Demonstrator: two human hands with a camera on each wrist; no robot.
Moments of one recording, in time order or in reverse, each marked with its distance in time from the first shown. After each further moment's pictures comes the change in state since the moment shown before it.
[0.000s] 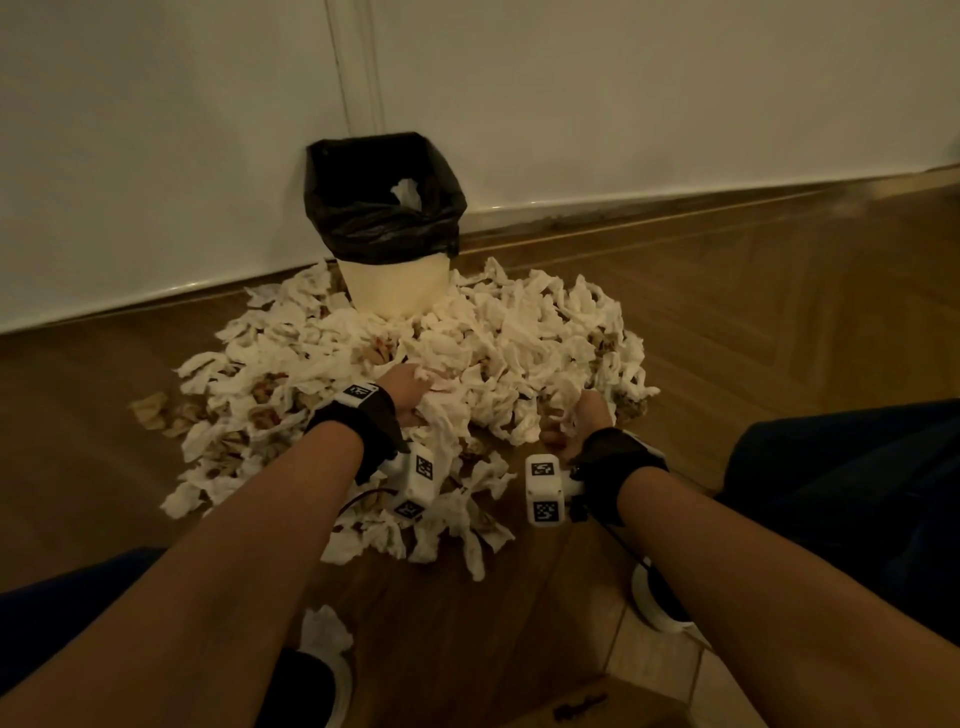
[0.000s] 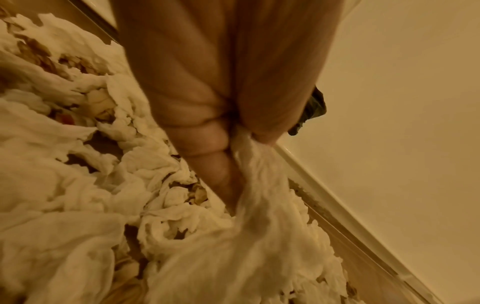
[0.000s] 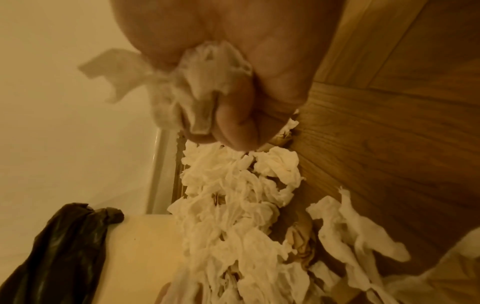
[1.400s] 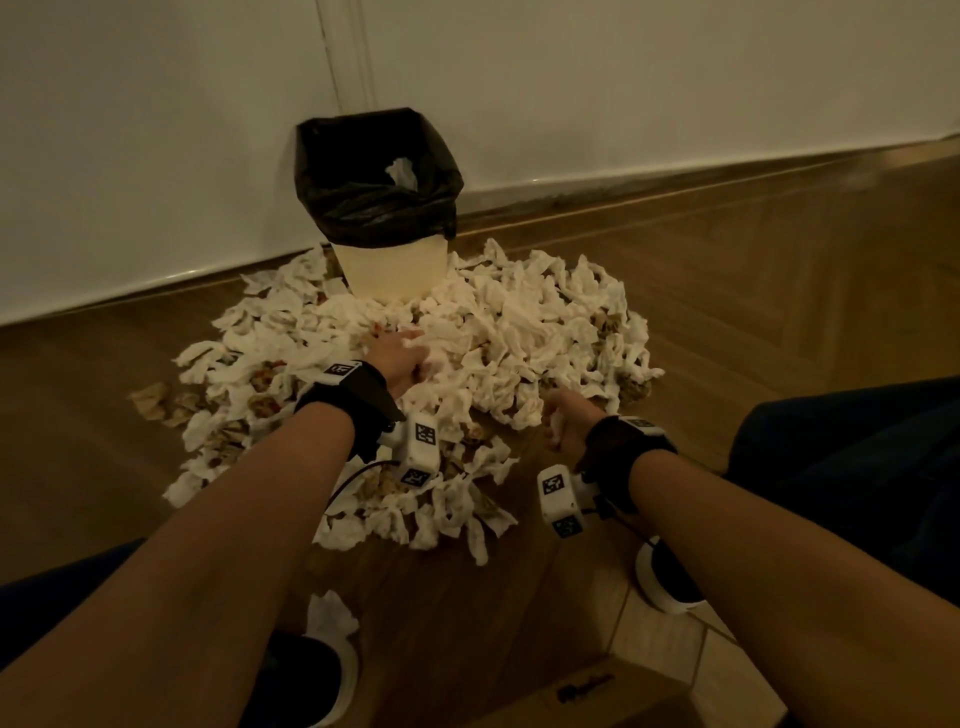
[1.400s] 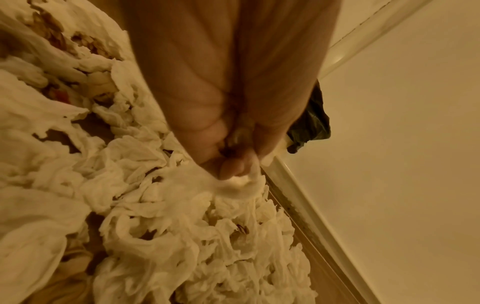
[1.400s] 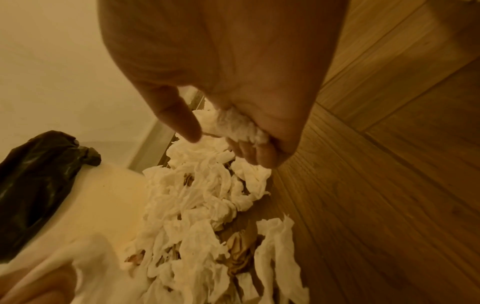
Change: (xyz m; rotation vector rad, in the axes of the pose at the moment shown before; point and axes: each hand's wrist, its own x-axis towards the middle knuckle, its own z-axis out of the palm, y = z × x) left_hand 0.004 0.008 -0.003 -0.566 0.094 -0.068; right_hand 0.013 0.009 -0.002 -0.617 -0.013 -0.026
